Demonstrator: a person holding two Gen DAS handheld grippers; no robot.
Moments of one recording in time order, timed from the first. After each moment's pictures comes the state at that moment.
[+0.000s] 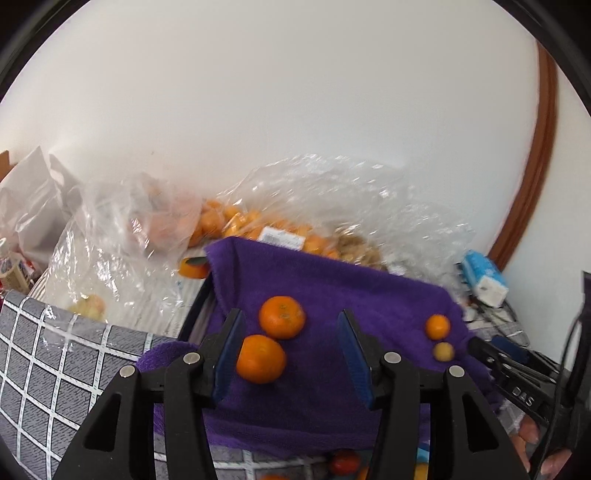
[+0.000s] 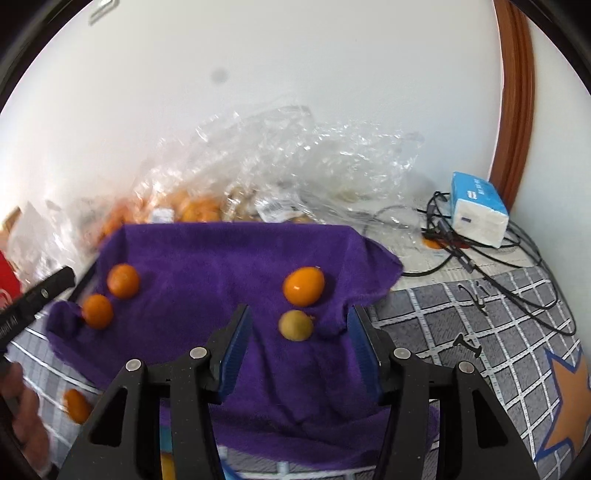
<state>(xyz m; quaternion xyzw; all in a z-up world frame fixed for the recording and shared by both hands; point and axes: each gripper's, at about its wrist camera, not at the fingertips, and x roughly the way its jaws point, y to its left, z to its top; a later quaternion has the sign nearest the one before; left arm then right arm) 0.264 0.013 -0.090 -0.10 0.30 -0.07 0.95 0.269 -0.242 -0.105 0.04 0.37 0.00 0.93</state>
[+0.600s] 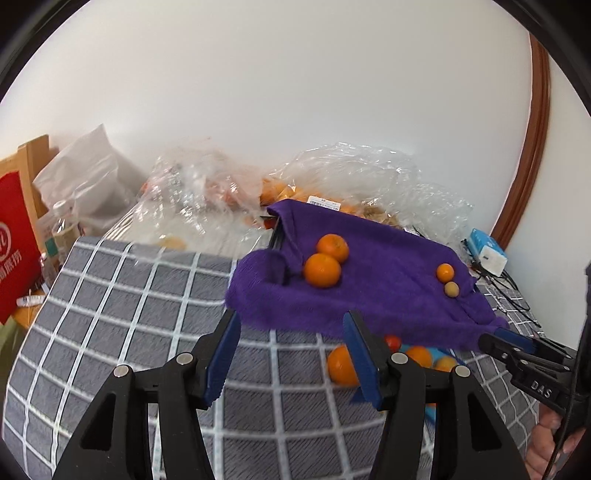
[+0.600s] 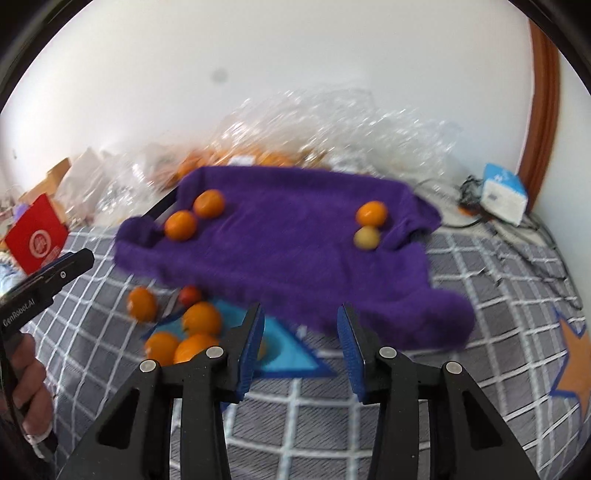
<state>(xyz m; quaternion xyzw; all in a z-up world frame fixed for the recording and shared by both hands) 0.157 0.066 -0.110 -0.10 0.30 -0.04 0.95 0.178 -0.190 -0.116 0.00 0.39 0.08 0.92</state>
